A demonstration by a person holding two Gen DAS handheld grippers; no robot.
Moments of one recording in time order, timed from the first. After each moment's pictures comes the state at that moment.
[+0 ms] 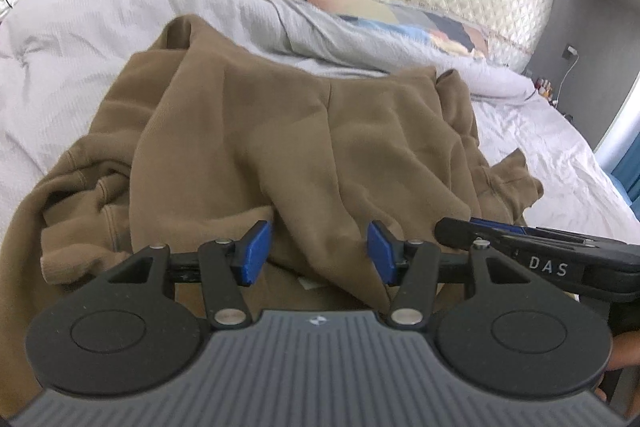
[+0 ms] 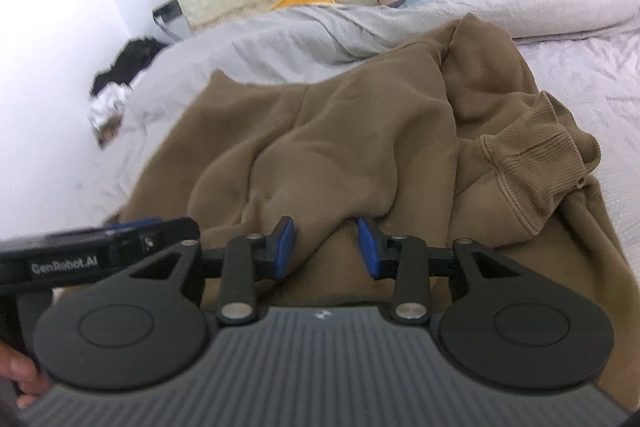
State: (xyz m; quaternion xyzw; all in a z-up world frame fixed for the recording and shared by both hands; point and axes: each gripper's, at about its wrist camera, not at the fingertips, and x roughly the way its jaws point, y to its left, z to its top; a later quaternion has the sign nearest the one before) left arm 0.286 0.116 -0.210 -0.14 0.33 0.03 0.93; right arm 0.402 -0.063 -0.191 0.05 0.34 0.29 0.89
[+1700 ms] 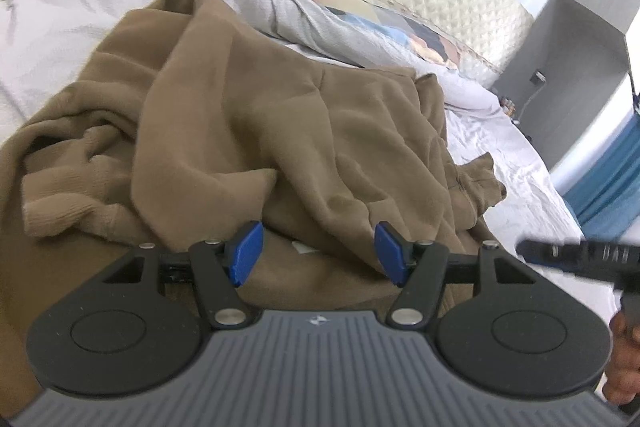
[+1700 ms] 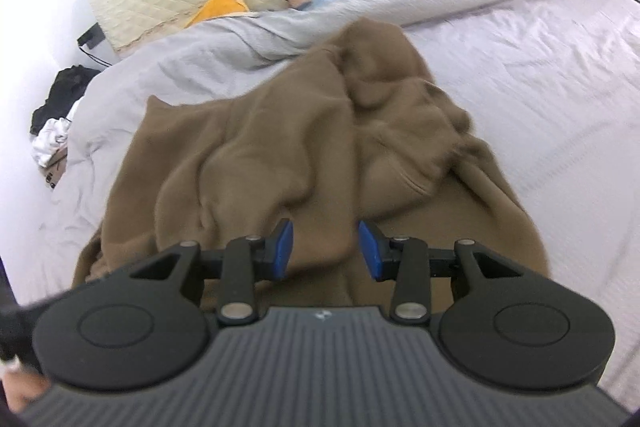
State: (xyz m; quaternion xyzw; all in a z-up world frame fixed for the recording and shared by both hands) left arm 0.261 0.146 -0.224 -0.22 0.32 -0.02 0.92; right arm 0.368 -0.125 -0.156 0.09 0.38 0.16 0.90
